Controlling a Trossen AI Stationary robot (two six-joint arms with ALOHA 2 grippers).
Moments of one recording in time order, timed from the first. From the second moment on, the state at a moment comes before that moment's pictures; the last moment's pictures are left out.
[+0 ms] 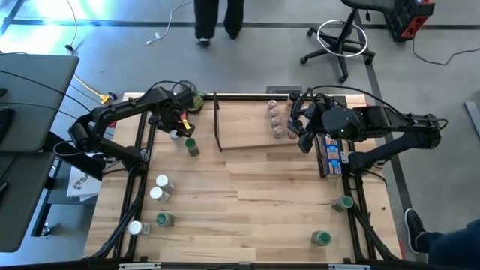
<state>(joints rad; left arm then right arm) 0.66 1.39 1.05 -1.27 -0.01 -0.56 0.10 1.14 1.43 -0.93 0.55 0.29</state>
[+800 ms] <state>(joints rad) 0.41 1.76 2.22 -1.36 -0.15 -0.02 0.01 1.08 1.43 -0.90 0.61 0.32</state>
